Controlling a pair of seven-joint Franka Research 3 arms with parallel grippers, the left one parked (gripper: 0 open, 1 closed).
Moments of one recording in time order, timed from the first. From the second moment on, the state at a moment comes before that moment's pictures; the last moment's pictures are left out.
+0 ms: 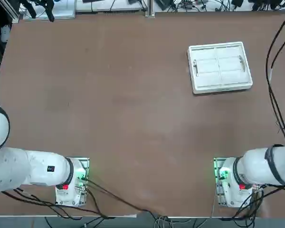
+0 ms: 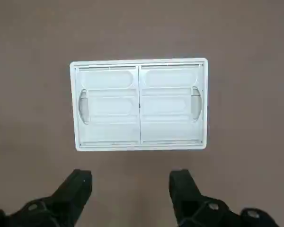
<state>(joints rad) -0.04 -0.07 0.03 -1.61 0.01 1.57 -0.04</state>
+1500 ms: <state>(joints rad) 0.47 0.34 0.06 -1.62 -0.30 1.71 0.75</state>
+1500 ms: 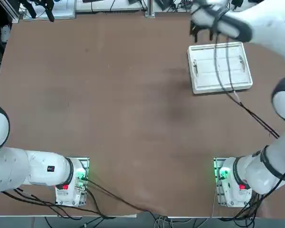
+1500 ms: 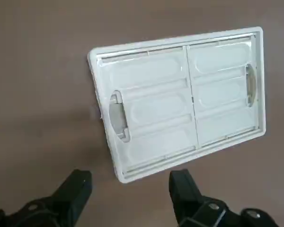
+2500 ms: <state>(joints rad) 0.59 0.82 0.05 -1.47 -0.62 1.74 0.90</state>
